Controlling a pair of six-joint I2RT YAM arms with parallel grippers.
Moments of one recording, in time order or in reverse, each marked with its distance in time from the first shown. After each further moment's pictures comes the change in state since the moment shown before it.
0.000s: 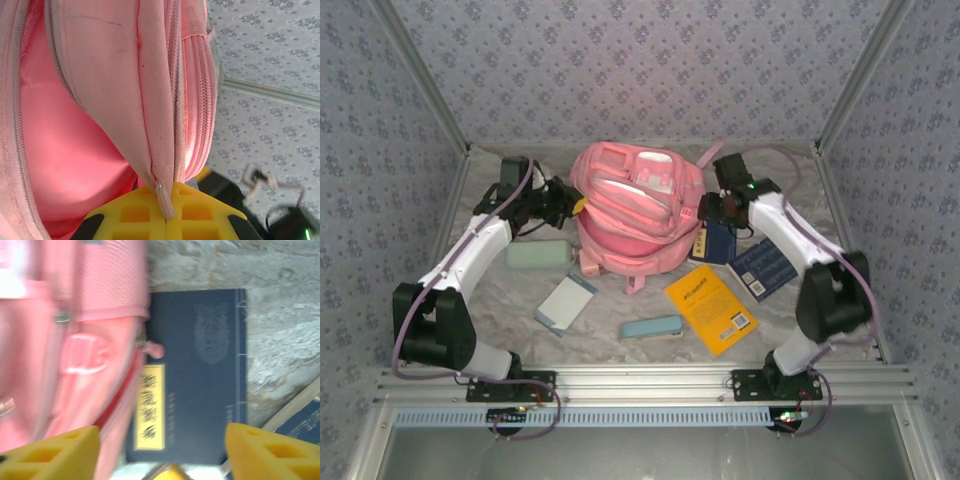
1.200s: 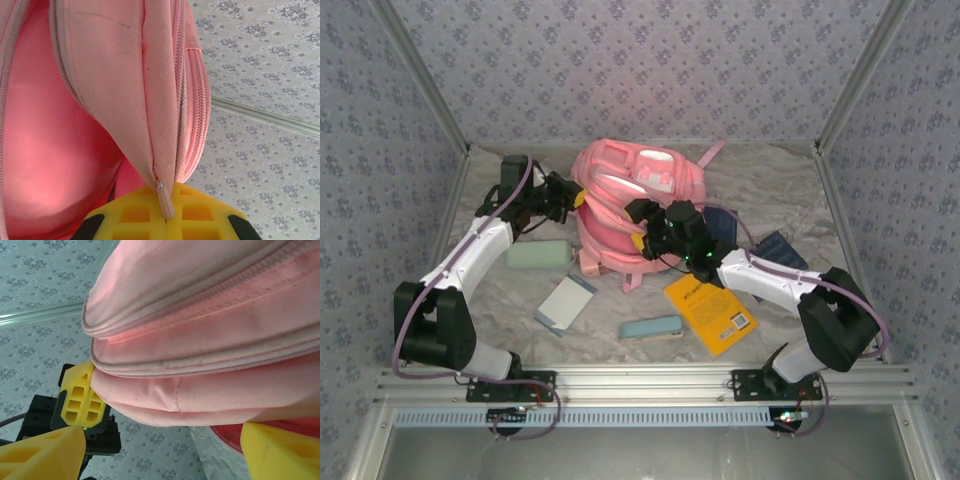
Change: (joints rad) left arm -0.007 0.000 -0.020 0.118 -0.037 -0.123; right arm 0.419 -0.060 -0.388 0.991 -0.173 1.094
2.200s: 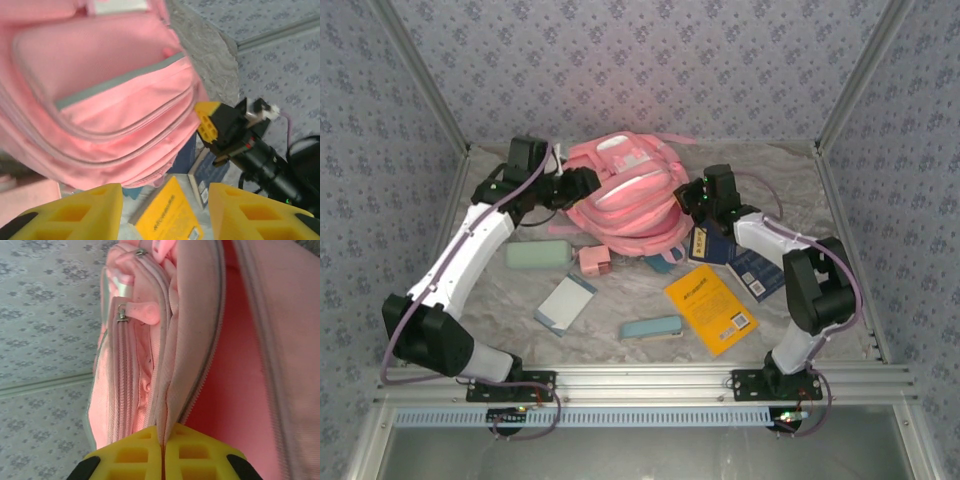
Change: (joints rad) left arm -0.147 -0.009 0.333 -0.450 -0.152 0.684; right arm -0.383 0.217 0.186 -0.160 -0.125 -0.321
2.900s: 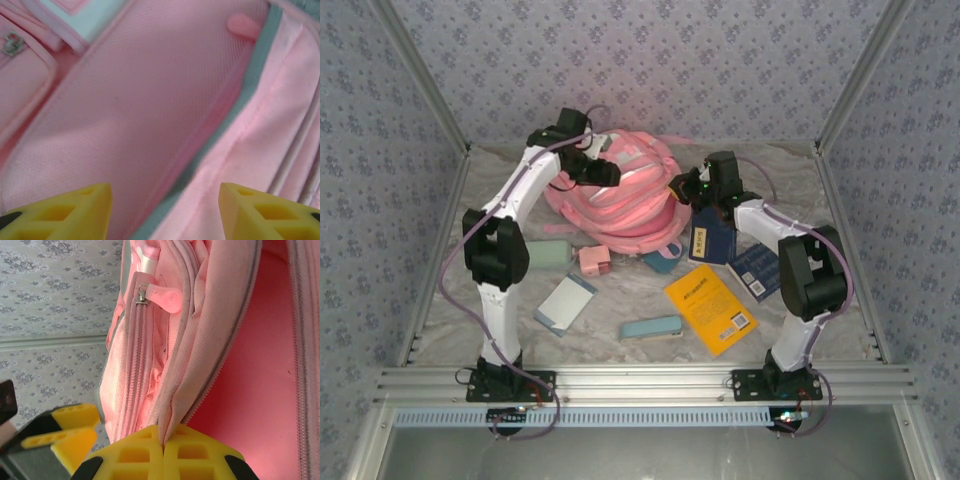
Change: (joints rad) left arm 0.028 0.683 0.628 -0.317 -0.012 0.563; right arm -0.044 0.089 0.129 -0.016 -0.222 -0.137
